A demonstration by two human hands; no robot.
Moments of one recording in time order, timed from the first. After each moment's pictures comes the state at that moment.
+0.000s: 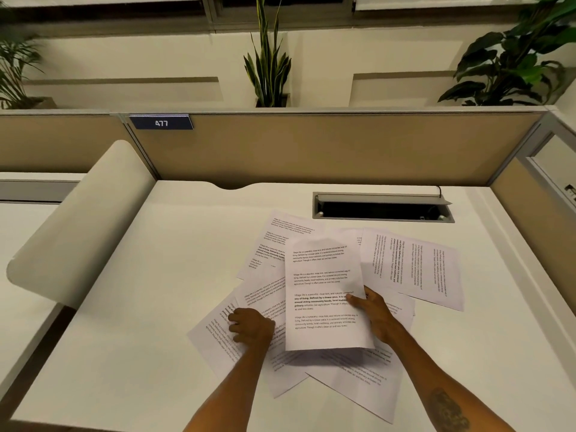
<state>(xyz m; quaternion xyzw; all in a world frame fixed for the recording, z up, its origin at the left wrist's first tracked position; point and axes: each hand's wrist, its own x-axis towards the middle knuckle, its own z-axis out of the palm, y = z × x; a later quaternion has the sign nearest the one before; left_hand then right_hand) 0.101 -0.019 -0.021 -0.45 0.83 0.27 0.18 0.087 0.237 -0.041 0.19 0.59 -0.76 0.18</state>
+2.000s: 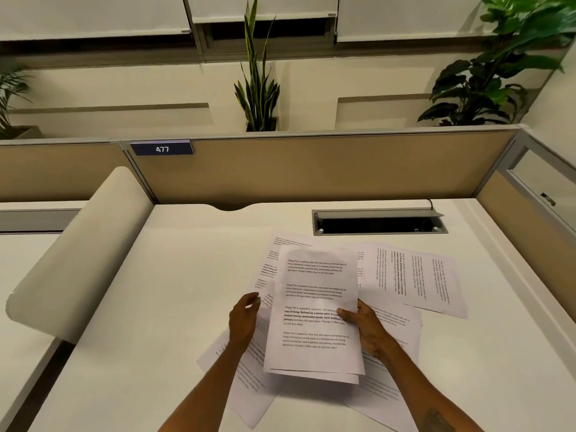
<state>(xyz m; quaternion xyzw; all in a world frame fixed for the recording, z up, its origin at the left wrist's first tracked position) 0.069 -0.106 -0.016 -0.19 0.79 0.58 0.06 0.091 0.182 -0.026 0.20 0.55 -0.79 0.17</state>
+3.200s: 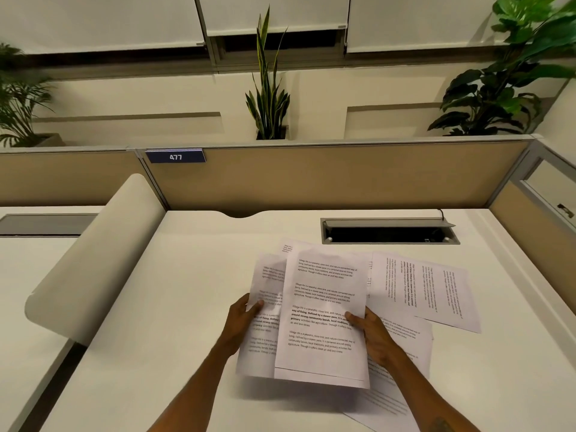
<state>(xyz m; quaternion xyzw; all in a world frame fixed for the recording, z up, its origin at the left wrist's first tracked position) 0.060 -0.142 0.004 -0.11 0.73 0.67 0.12 0.085 0.178 -0.025 0.21 0.53 -0.80 0.17</state>
